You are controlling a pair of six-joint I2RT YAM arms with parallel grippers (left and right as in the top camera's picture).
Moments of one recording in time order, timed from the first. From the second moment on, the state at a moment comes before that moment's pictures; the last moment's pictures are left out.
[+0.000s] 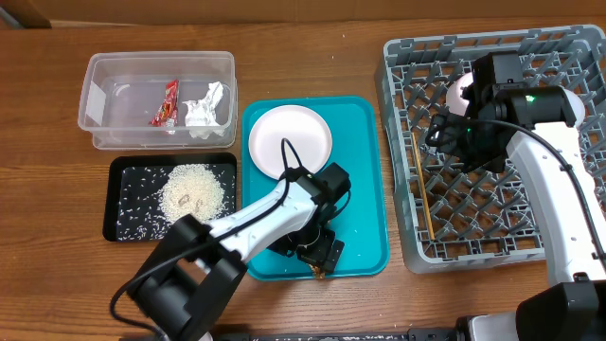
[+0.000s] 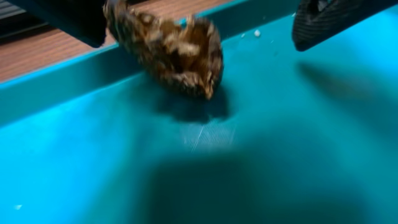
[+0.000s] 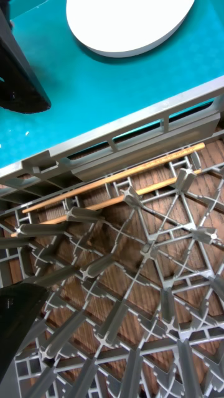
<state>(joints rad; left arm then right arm) -0.76 1.84 1.12 -1.04 0.21 -0.35 0.06 1.59 1.49 -1.24 -0.06 0.33</state>
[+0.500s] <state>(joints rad) -0.76 1.88 1.12 -1.05 0.25 -0.35 0.06 1.59 1.49 -1.24 -0.06 0.33</state>
